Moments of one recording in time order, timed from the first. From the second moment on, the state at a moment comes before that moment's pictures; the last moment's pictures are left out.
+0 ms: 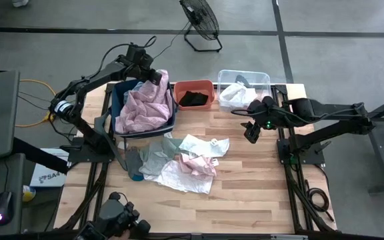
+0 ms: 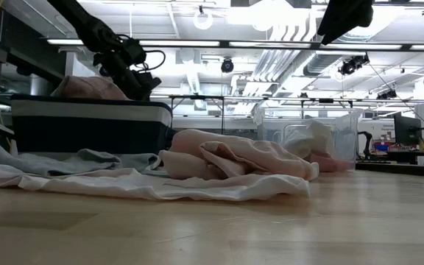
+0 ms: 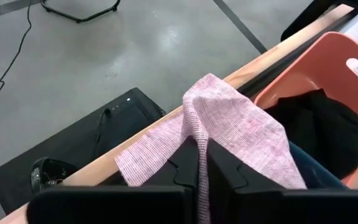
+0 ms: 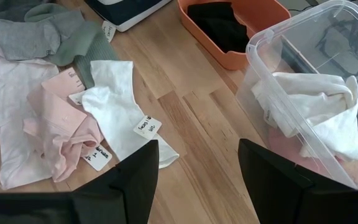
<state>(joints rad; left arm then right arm) 1.02 1.56 1.16 -0.36 0.19 -0.05 0.03 1.10 1.23 -1.08 0.37 0.50</state>
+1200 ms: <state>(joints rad) 0.80 1.36 0.98 -0.97 0.12 -0.06 0.03 1.10 1.23 -1.08 0.37 0.50</state>
